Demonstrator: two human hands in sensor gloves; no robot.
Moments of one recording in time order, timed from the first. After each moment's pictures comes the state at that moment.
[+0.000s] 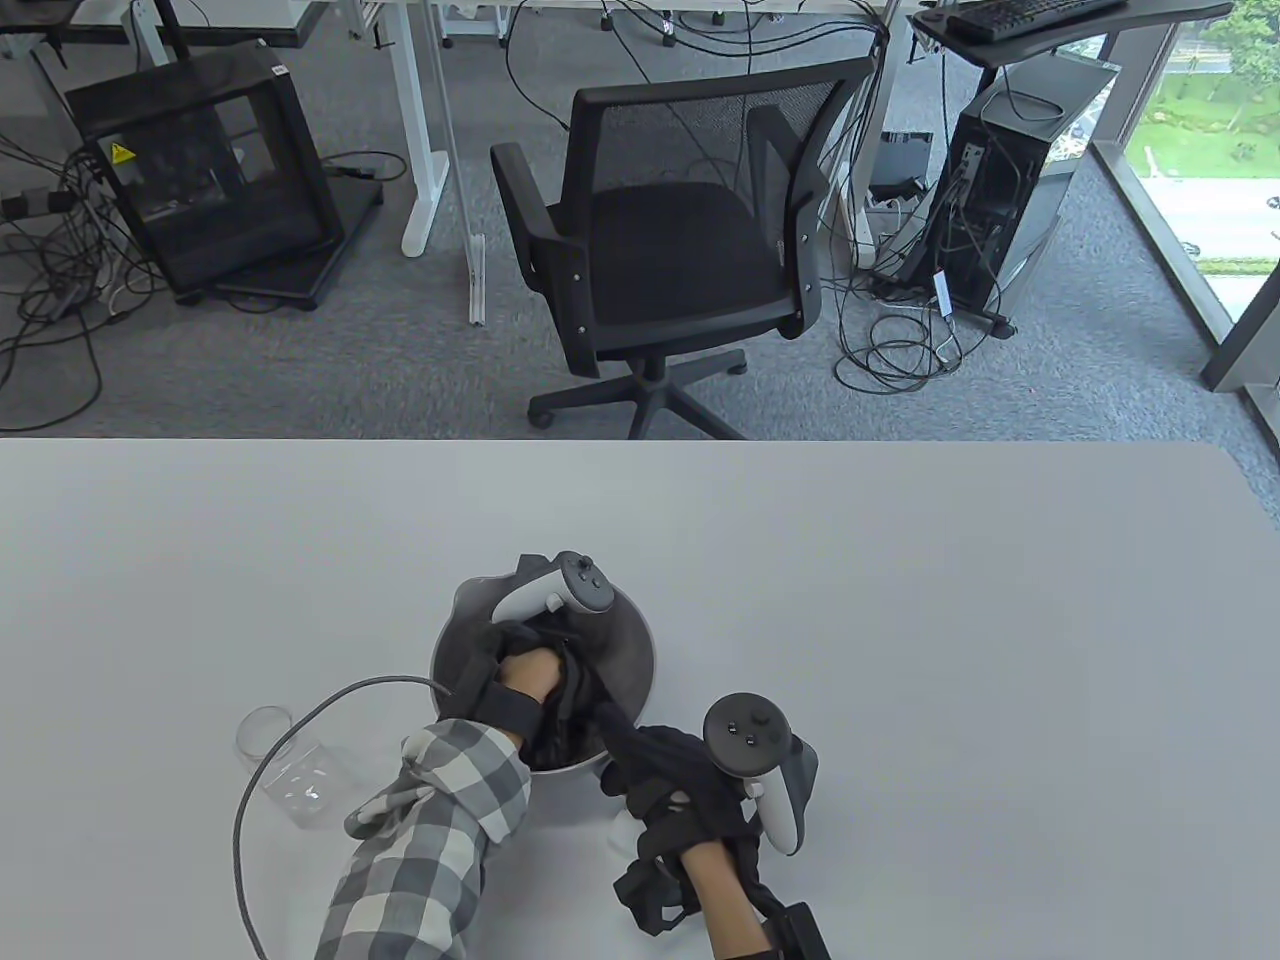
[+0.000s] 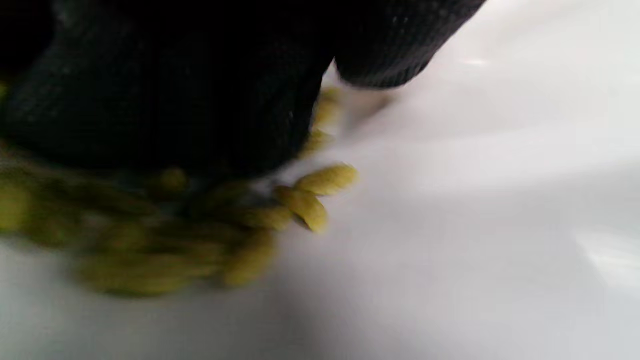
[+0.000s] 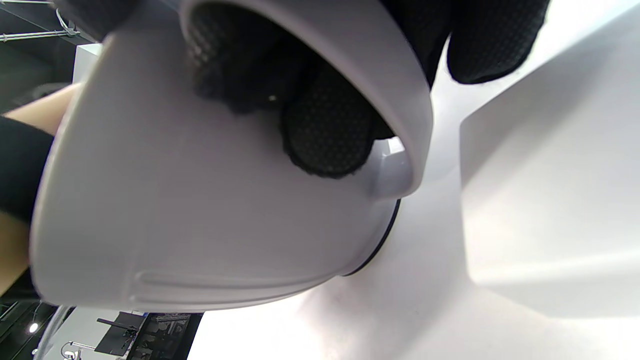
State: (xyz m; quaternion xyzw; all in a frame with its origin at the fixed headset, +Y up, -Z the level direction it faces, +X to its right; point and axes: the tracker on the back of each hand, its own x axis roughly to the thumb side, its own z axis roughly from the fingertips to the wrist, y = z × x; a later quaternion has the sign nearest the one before) left_hand -0.101 -0.730 -0.453 -0.40 0.02 0.05 0.92; right_hand 0.065 -0.745 -0.321 0.01 0.12 0.86 0.50
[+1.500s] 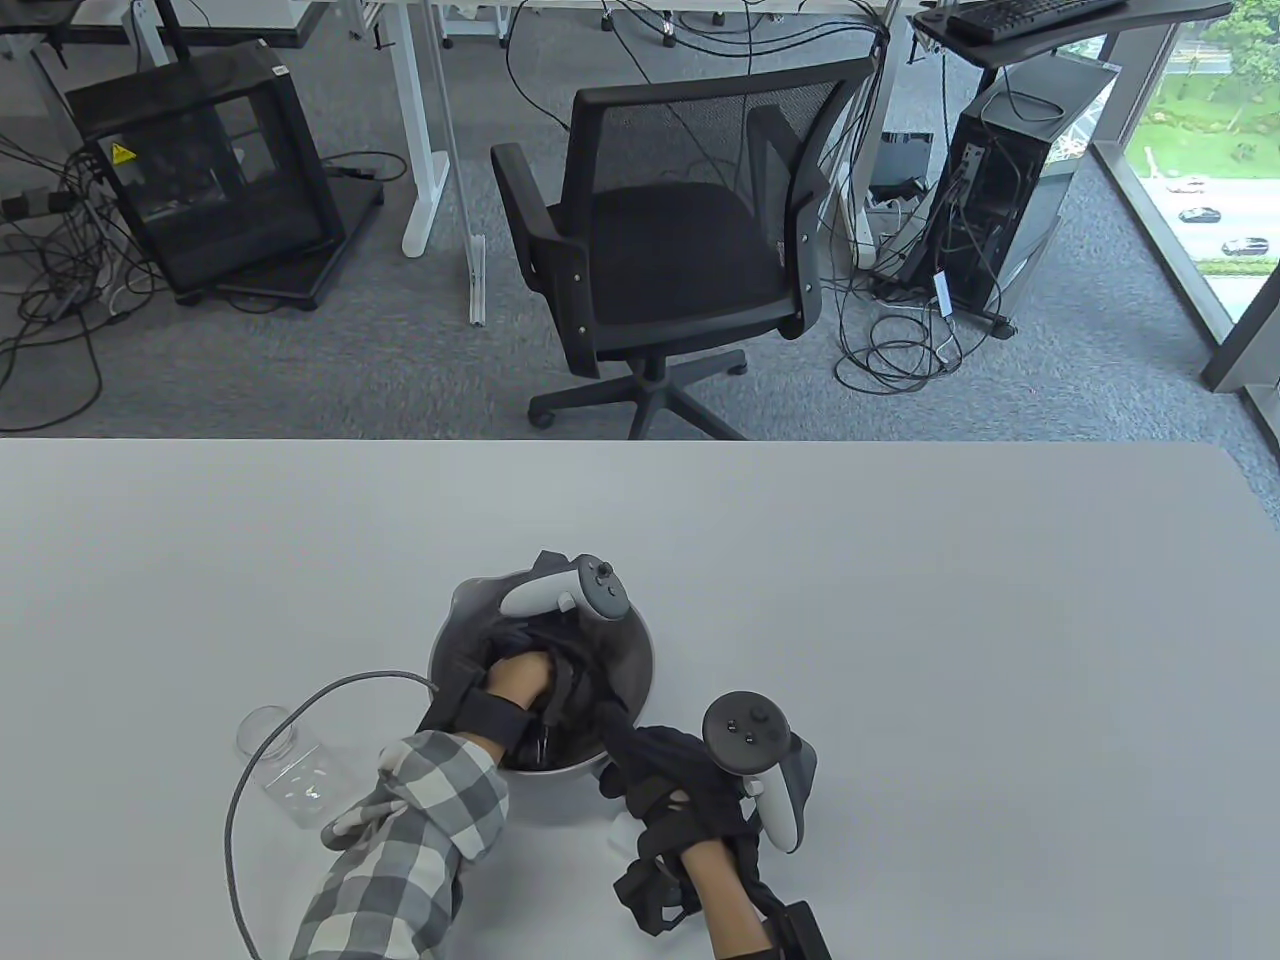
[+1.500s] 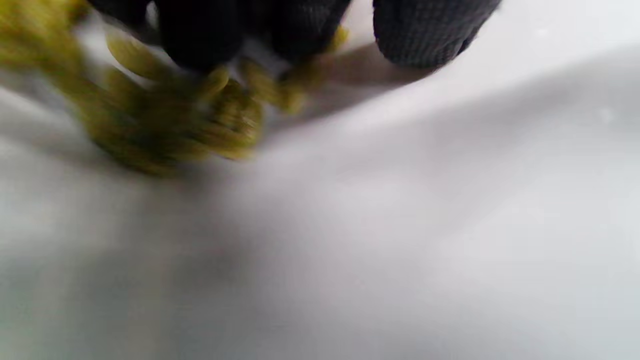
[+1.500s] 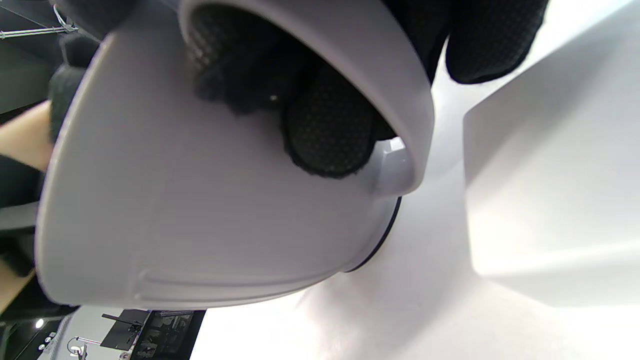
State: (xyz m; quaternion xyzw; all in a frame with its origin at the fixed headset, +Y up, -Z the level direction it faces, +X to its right) left_hand -0.098 -0.758 -0.456 -0.54 -0.17 0.24 0.79; right_hand 0.065 -0.746 -0.323 0.02 0.13 0.85 0.51
